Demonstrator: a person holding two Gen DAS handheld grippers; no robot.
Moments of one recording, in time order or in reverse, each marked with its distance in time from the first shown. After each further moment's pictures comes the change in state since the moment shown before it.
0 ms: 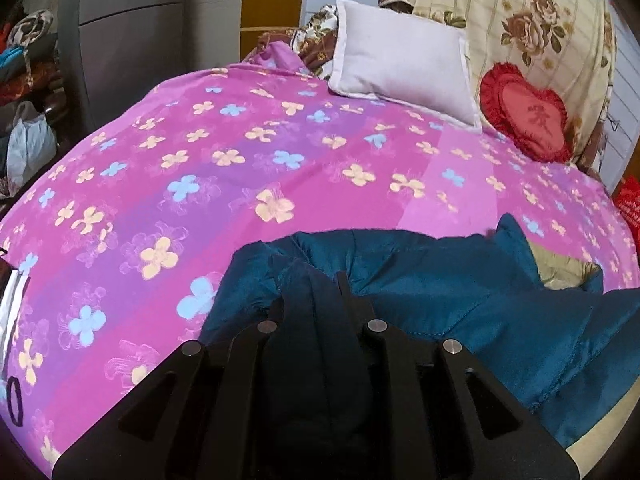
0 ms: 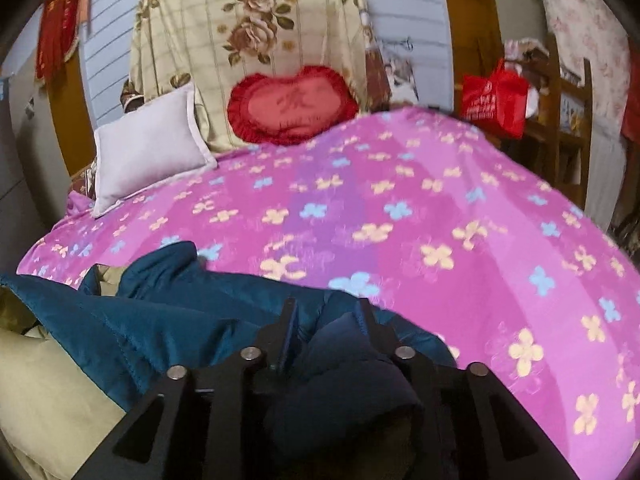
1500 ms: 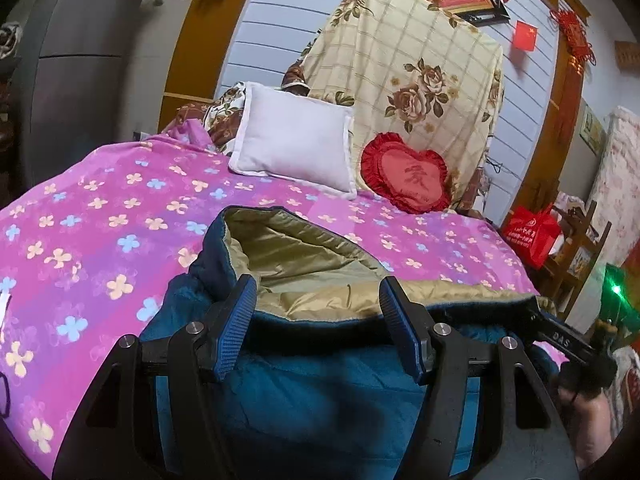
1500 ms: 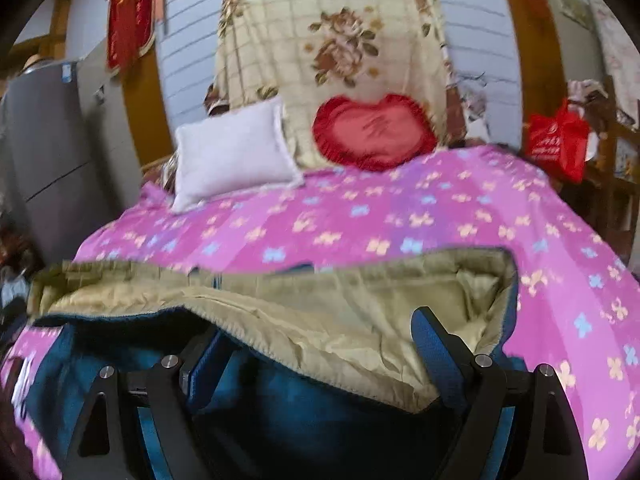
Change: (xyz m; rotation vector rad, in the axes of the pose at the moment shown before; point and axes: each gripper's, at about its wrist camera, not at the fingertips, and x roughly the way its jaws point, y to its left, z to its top) left arm -0.141 -0.010 -0.025 0.036 -0.261 -0.396; right arm -0.055 0.085 0.019 -0.150 -0.100 0.187
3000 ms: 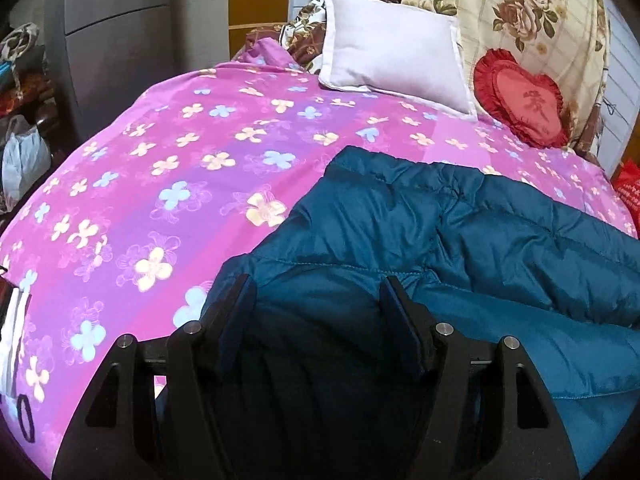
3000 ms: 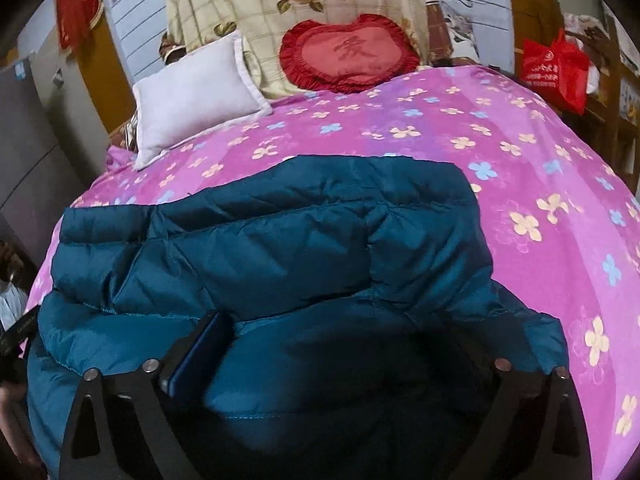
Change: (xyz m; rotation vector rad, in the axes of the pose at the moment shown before) left arm 0.133 0.064 -0.007 -0.003 0.292 0.384; right arm 0.065 -0.042 -0.031 0.086 0.286 0.006
